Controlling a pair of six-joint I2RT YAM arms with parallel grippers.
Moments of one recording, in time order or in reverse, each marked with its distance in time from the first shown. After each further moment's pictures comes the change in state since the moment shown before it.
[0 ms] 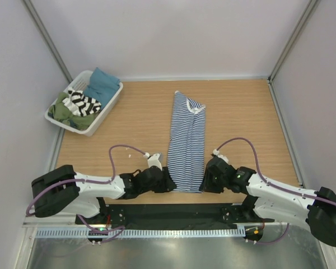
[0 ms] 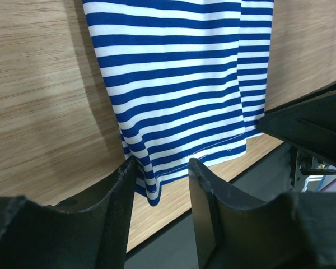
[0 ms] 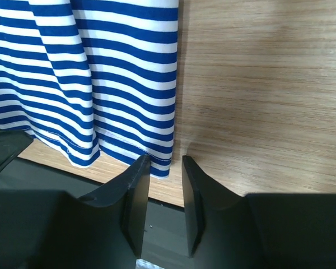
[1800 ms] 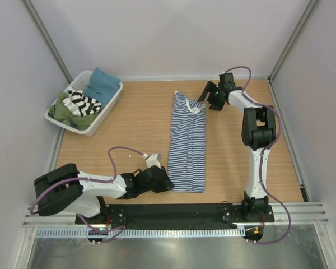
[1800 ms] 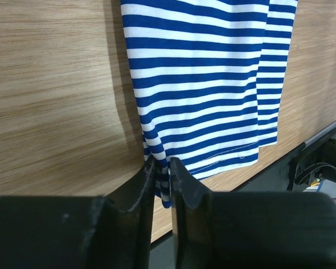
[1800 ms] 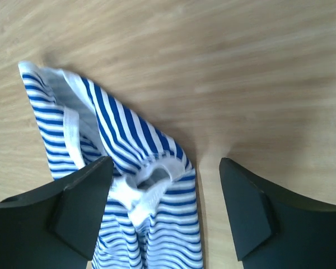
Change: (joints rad) left arm 0.016 0.033 -0.003 0.010 -0.014 -0.072; right arm -0.752 1.363 1.429 0.131 -0.269 -0.447
